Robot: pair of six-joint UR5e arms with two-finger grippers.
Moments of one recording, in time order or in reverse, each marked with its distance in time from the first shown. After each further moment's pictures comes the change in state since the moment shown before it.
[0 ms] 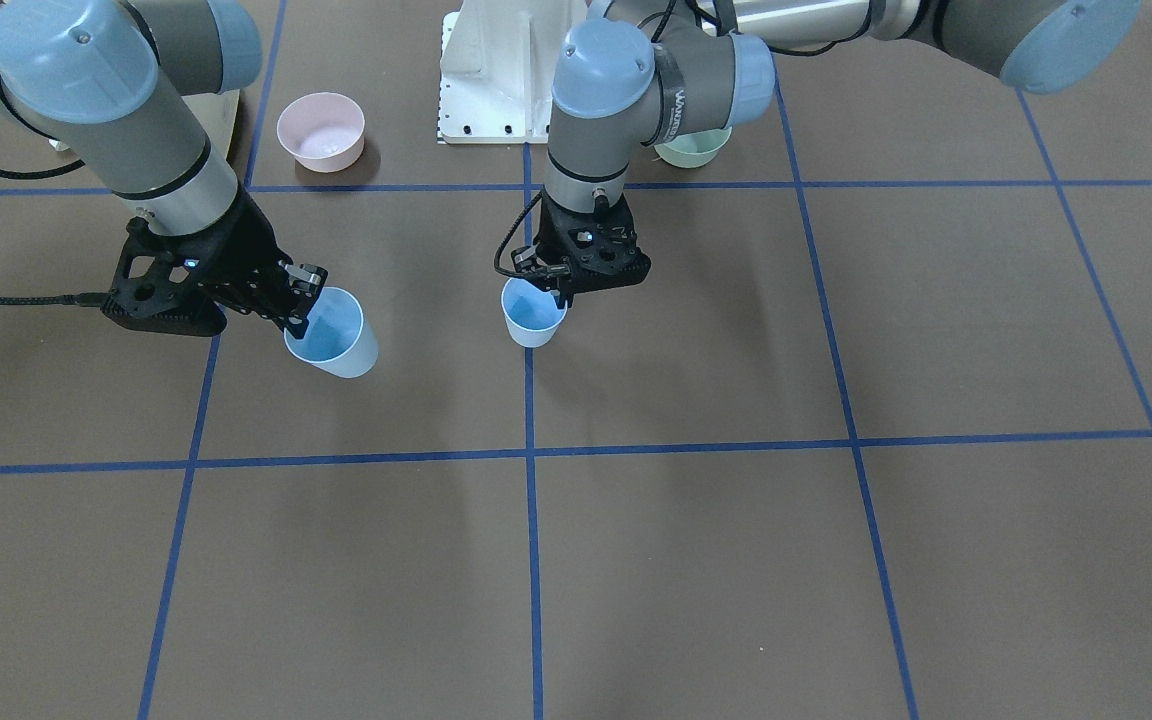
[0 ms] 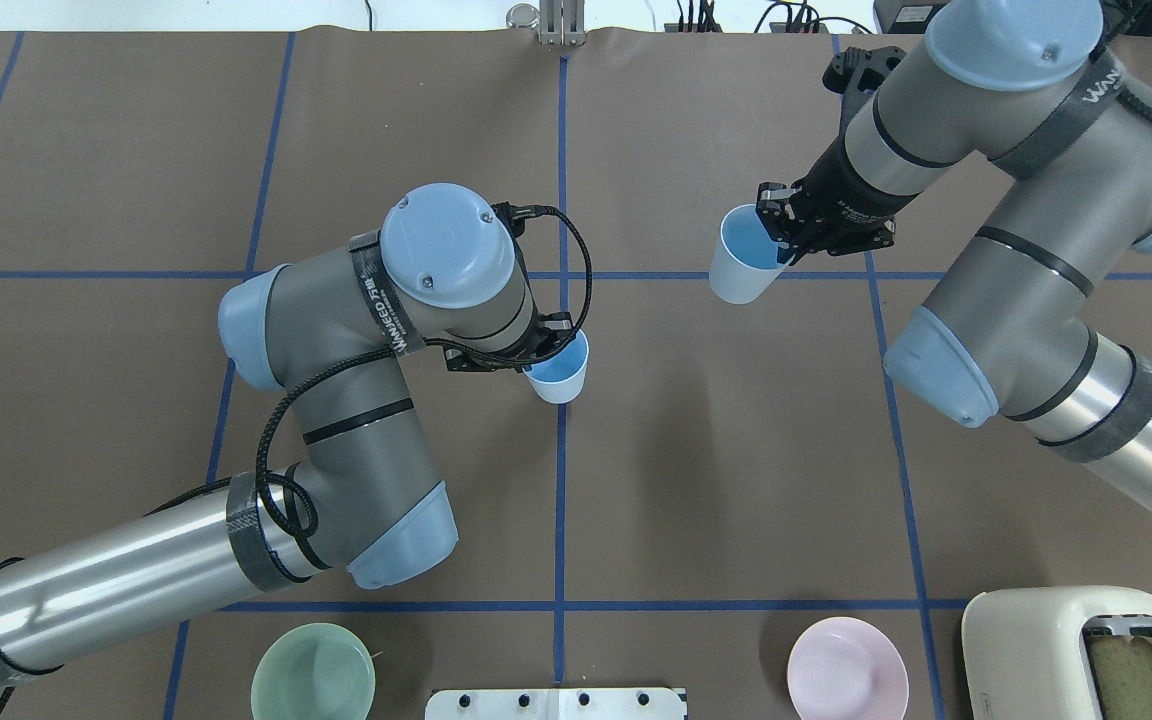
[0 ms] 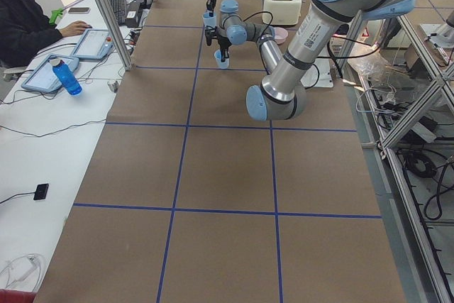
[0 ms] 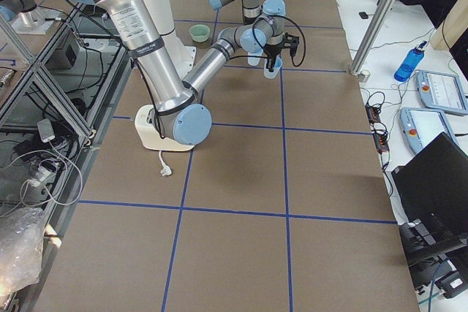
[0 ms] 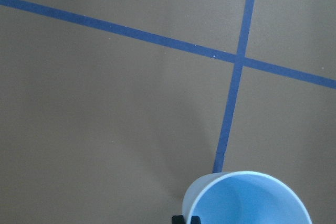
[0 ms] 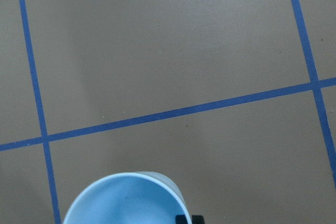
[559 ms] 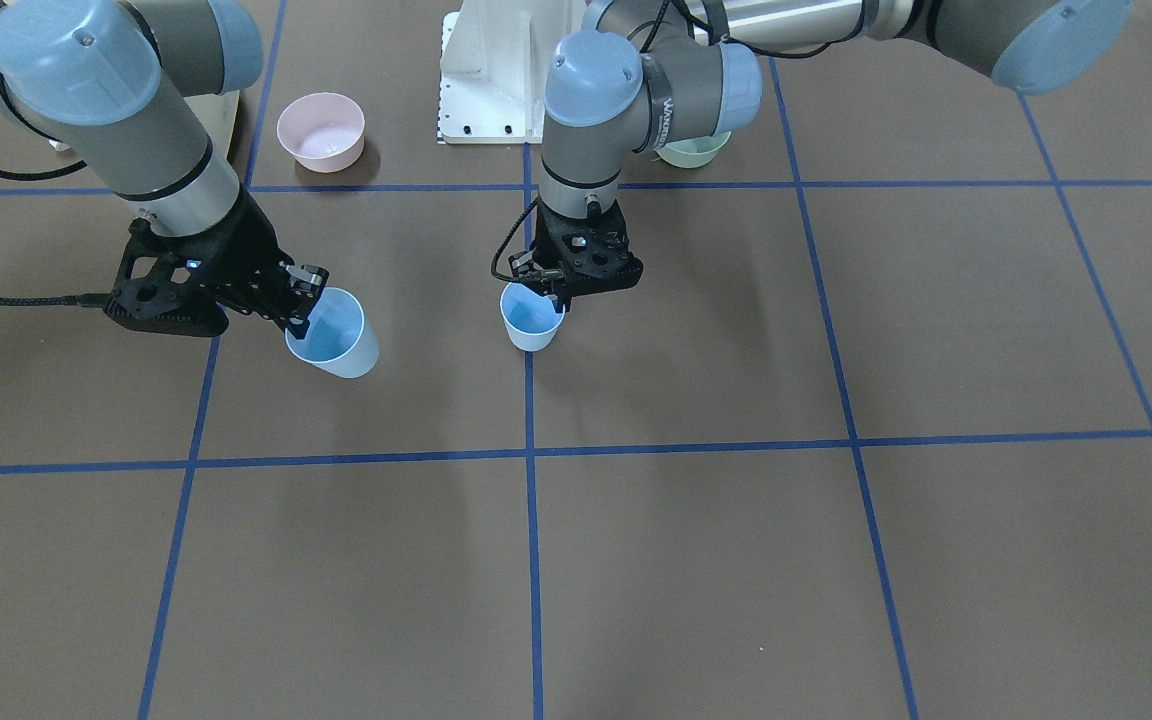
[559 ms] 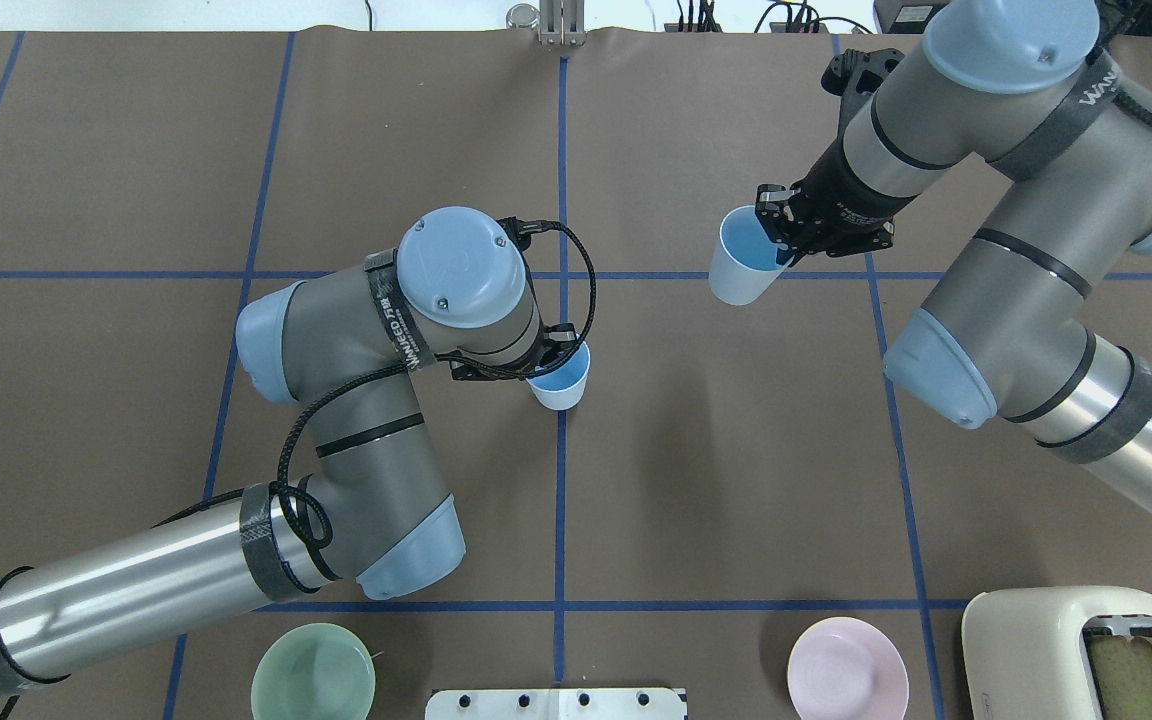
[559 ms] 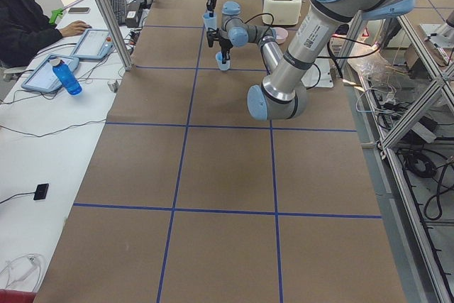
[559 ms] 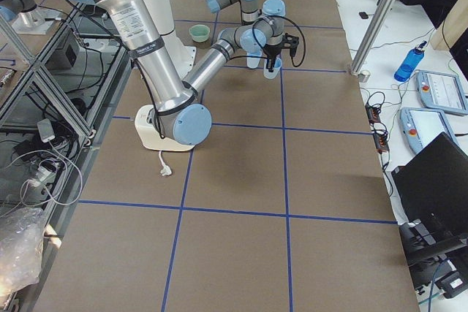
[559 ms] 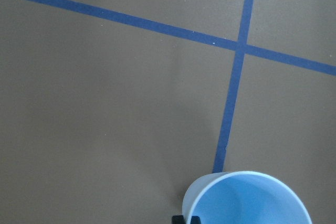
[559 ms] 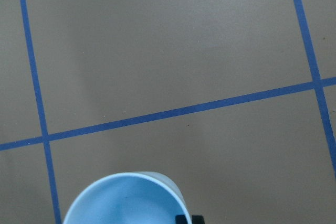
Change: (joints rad) left arm 0.016 -0.001 0.025 -0.015 0.024 -0.002; right arm -0.002 0.000 -0.002 0.002 -0.001 0.000
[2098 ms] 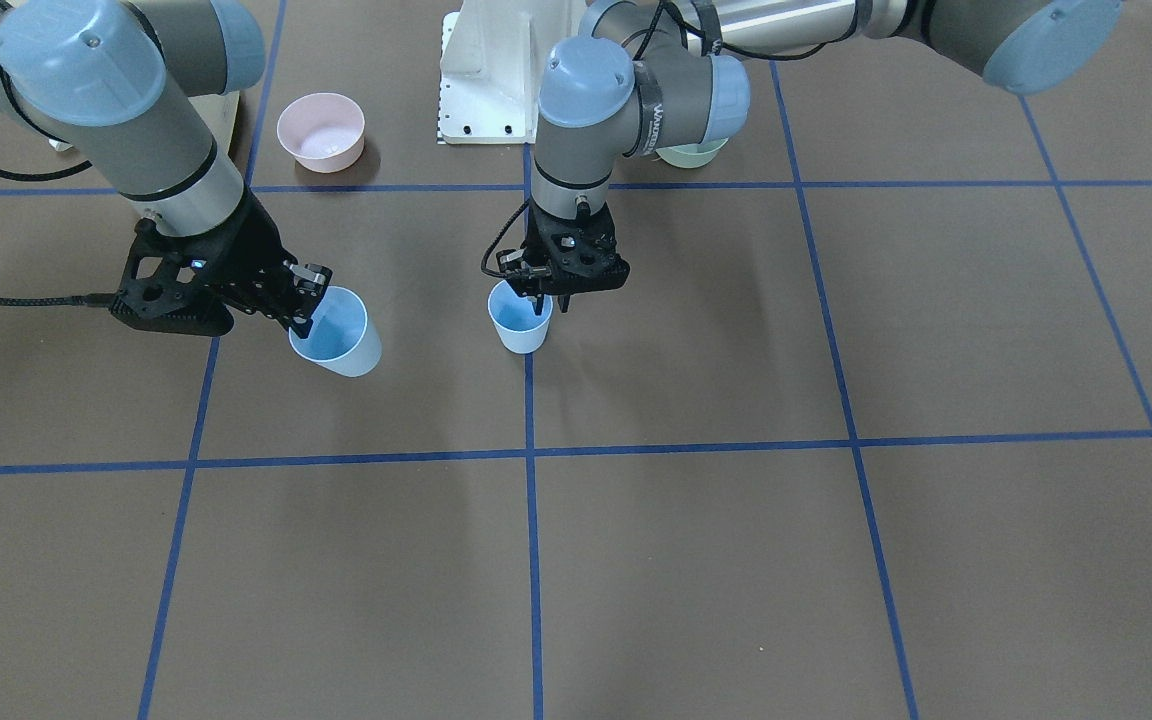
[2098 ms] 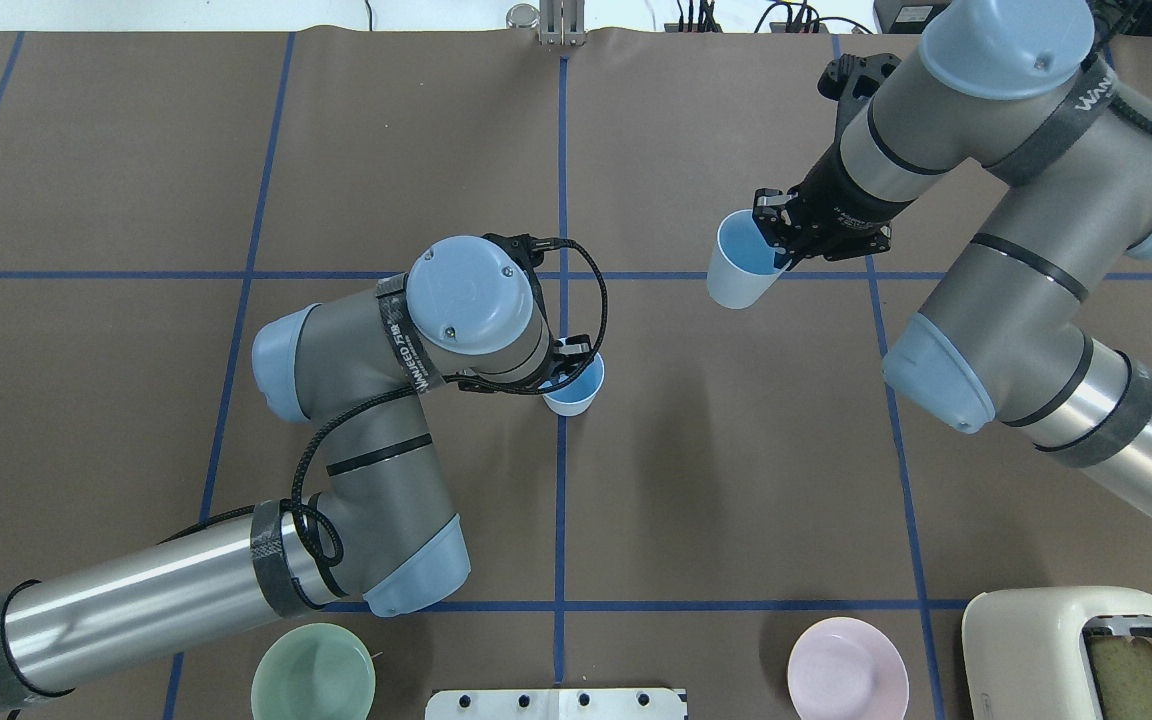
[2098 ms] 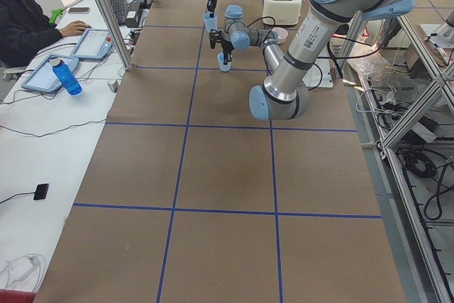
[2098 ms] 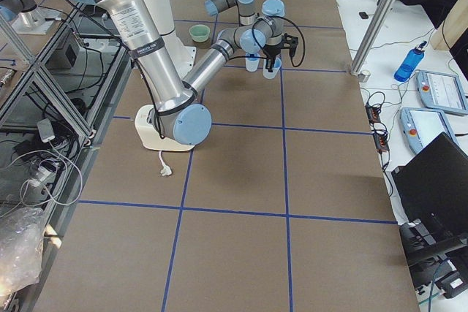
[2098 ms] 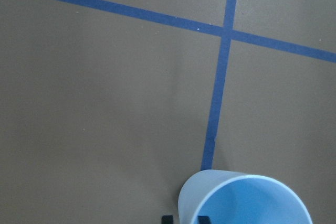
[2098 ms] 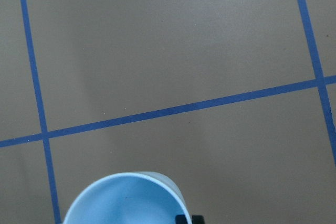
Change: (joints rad) left arm 0.025 0.005 0.019 -0.068 0.030 0.009; right arm -0.006 -0.002 0.000 0.004 -0.002 0.000
